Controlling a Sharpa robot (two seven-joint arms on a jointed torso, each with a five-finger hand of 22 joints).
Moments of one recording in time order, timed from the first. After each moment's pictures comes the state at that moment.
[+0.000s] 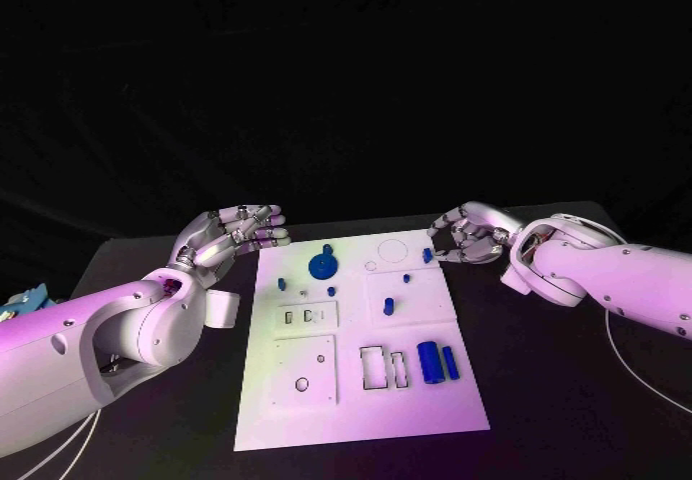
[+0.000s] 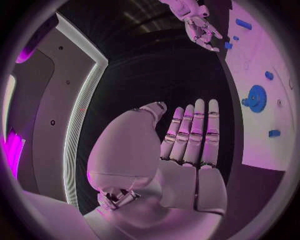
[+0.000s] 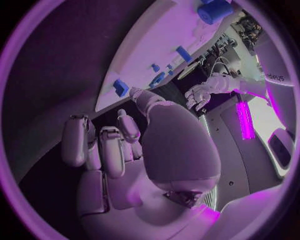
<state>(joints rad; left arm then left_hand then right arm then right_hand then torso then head) 1.16 -0.92 0.02 1.62 -0.03 -0.32 0.51 1.39 -0.09 0.38 0.26 0.27 0.82 0.21 0.28 0.18 0.98 0.19 0.10 0.07 0.94 0.15 0.32 0.26 0.17 0.83 0.26 0.32 0.11 1.30 -0.93 -0.12 1.34 -1.13 -0.28 0.15 1.36 -0.21 0.42 0.09 0.23 0.80 0.18 0.16 0.40 1.24 0.09 1.26 1.19 1.47 0.01 1.52 1.31 0.06 1.37 0.12 1.31 1.31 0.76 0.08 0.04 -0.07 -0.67</state>
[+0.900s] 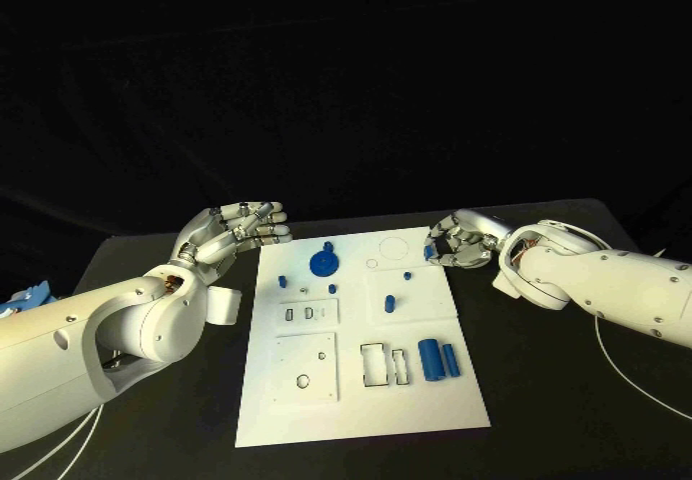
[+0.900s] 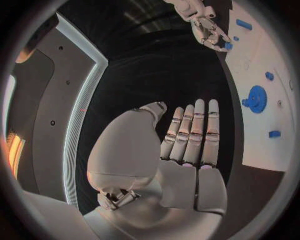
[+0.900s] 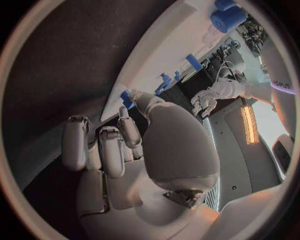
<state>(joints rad) 1.16 -0.92 0.02 1.62 -0.03 -0.32 0.51 1.39 -0.09 0.38 0.26 0.27 0.82 0.21 0.28 0.18 0.98 0.19 0.10 0.07 0.94 0.15 0.32 0.26 0.17 0.83 0.26 0.32 0.11 1.27 -0.87 -0.12 1.29 -1.16 -0.29 0.11 1.34 -0.19 0.45 0.09 0.21 0.88 0.17 0.22 0.41 1.30 0.09 1.31 1.24 1.47 0.02 1.52 1.31 0.06 1.39 0.12 1.34 1.31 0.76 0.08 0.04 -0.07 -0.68</state>
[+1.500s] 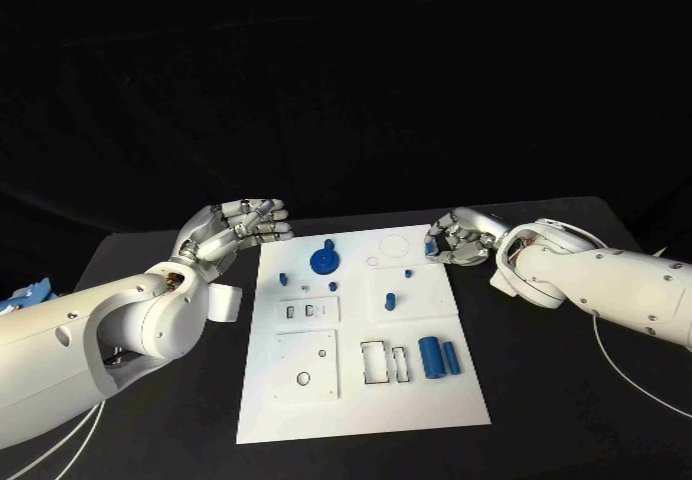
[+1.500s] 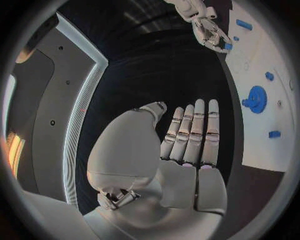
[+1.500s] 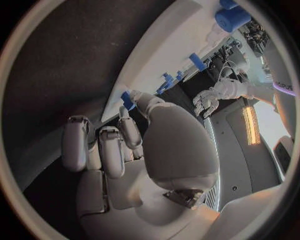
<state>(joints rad) 1.16 -0.92 0.02 1.62 -0.03 -0.32 0.51 1.39 -0.09 0.38 0.26 0.27 0.82 0.21 0.28 0.18 0.98 0.19 0.10 0.07 0.94 0.15 0.32 0.26 0.17 0.83 0.26 0.32 0.11 1.27 -0.86 -0.12 1.27 -1.16 -0.31 0.09 1.33 -0.18 0.45 0.09 0.21 0.89 0.16 0.23 0.41 1.30 0.08 1.32 1.25 1.47 0.02 1.53 1.31 0.06 1.40 0.12 1.35 1.31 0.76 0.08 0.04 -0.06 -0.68</state>
